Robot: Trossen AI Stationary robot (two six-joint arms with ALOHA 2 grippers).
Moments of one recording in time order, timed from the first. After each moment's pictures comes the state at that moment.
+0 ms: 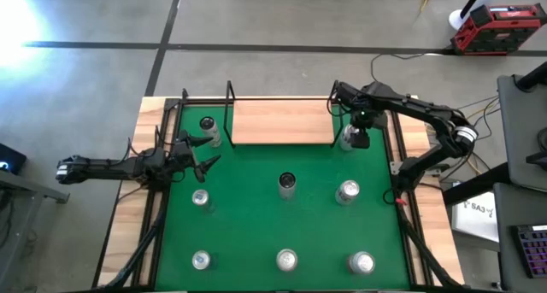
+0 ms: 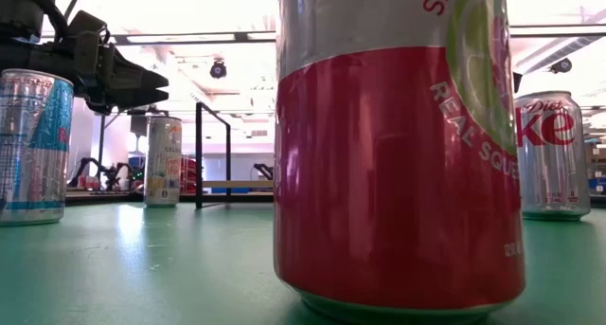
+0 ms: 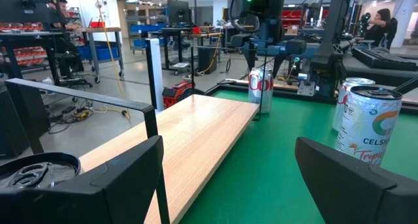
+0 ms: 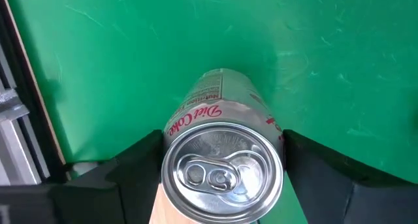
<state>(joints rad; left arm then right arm) 0.01 0.18 0.02 0.16 -0.43 -0.01 -0.68 1.48 1.16 -1.22 0.02 2.55</state>
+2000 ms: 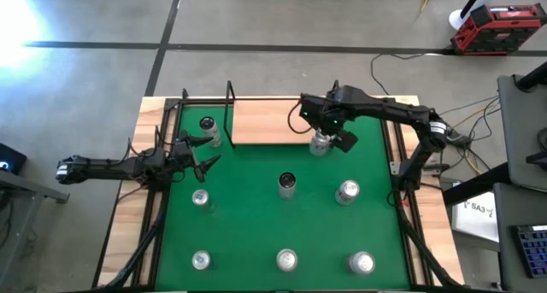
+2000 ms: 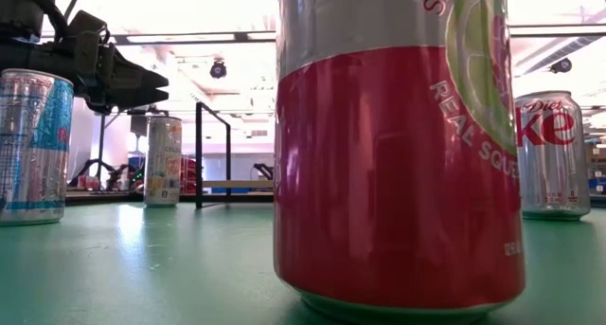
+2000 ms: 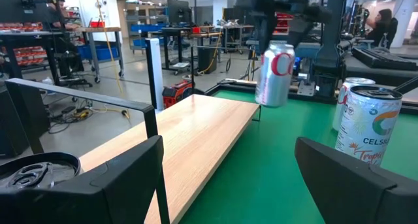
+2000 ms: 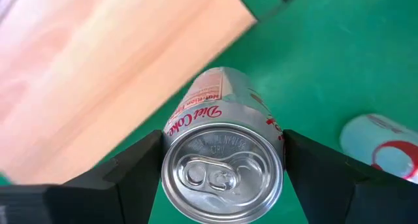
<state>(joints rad) 0.01 0.18 0.02 0.16 -0.43 -0.01 -0.32 1.73 1.73 -1.42 0.09 1.98</state>
